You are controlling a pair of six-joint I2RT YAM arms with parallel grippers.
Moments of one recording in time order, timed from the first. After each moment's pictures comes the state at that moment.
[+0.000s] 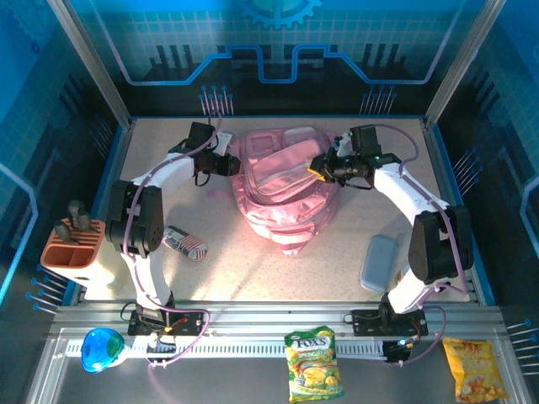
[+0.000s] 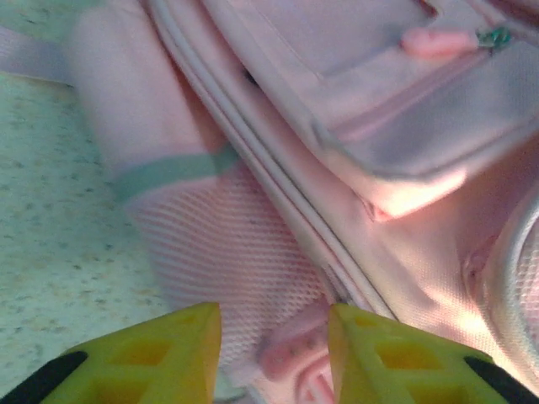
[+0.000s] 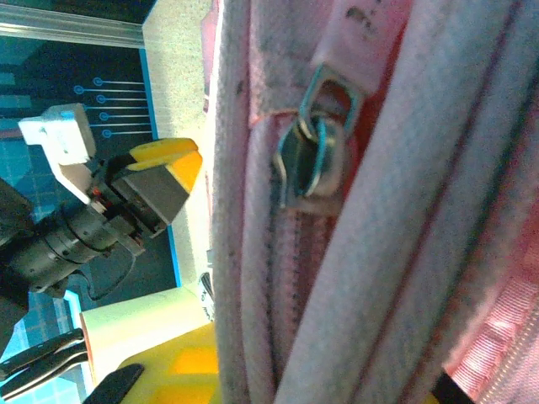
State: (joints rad) left arm -0.14 1.90 1.38 -0.38 0.32 -0.03; right arm 0.21 1.66 1.26 -0.42 -0.69 0.81
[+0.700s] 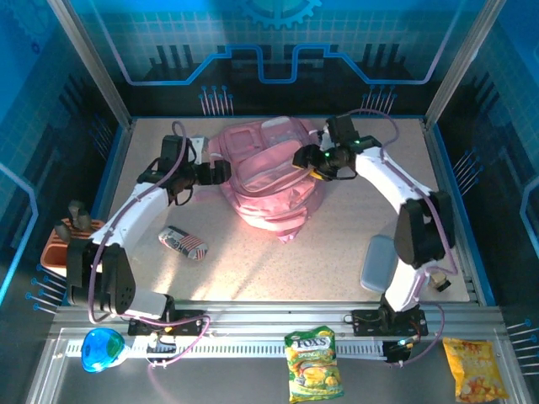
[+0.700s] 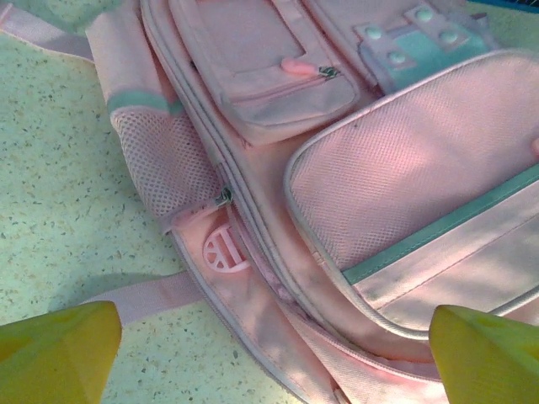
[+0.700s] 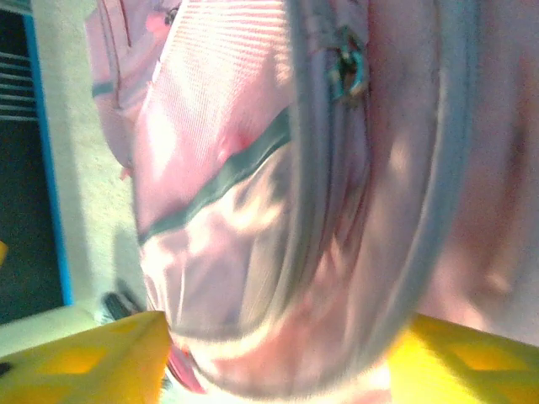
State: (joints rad) left arm -0.13 1.42 1.07 -0.39 0.23 -0.25; right arm 0.32 1.77 1.49 -0.70 -0.39 0.63
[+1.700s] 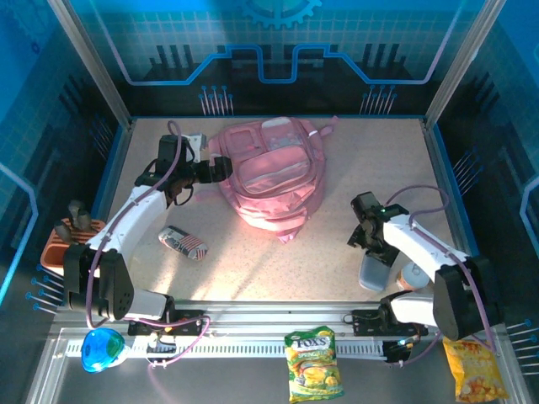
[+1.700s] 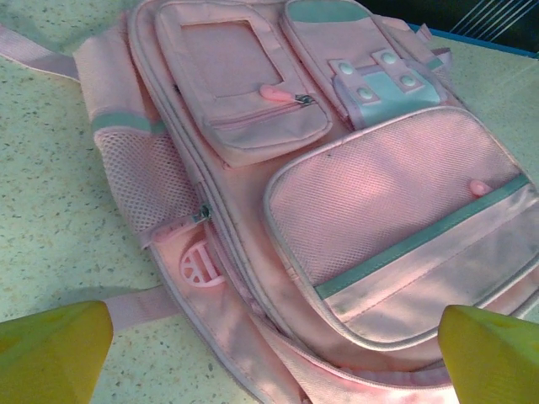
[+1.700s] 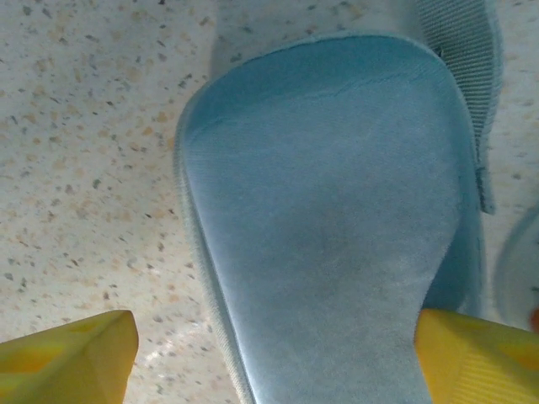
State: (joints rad) left arm -0.13 1.39 1.06 -0.34 0.27 -0.30; right arm 0.29 1.28 0.71 -0.93 0.20 0.93
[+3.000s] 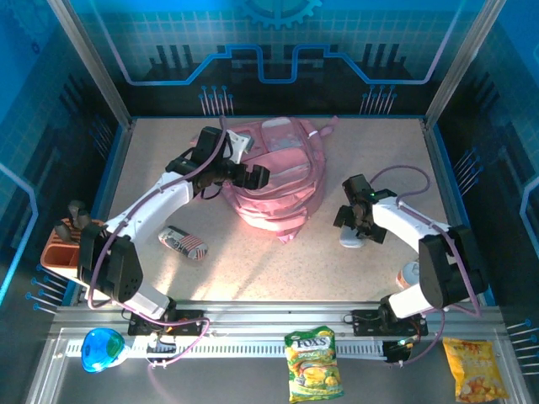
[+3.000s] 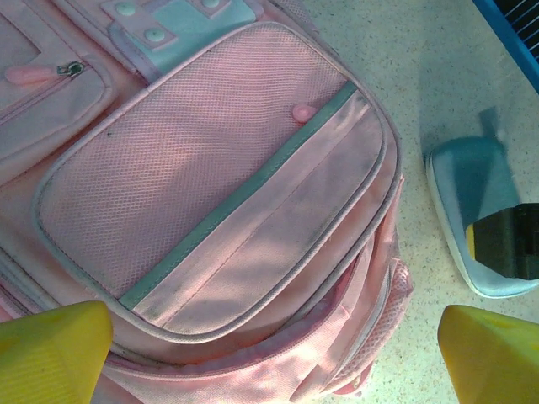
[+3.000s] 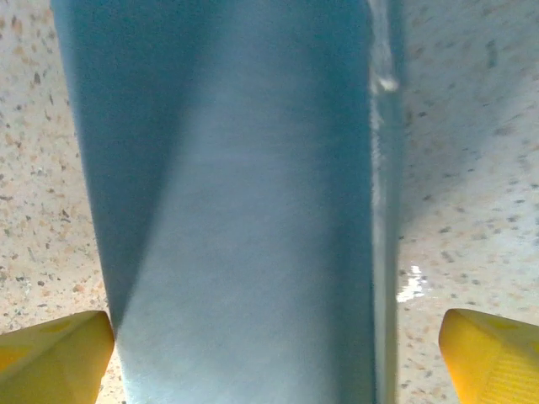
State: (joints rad) left arm -0.38 1.54 1.28 -0.50 0.32 -0.15; right arm 0.29 1.48 0.85 -0.75 0.18 0.74
